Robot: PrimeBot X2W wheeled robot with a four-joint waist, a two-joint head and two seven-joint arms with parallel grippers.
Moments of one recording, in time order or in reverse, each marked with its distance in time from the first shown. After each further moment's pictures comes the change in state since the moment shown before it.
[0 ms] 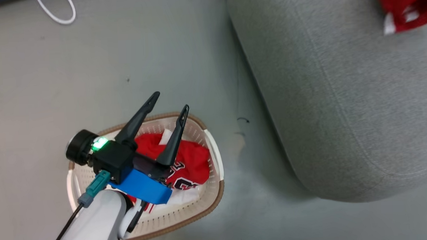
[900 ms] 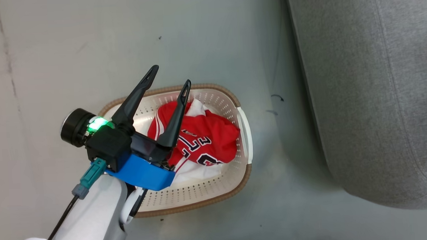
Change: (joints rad) left arm -0.064 -0.013 0.023 -0.065 0.021 0.015 0.000; right arm 0.012 -0.041 -0.241 0.559 -0.274 0.000 -0.118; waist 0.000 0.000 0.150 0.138
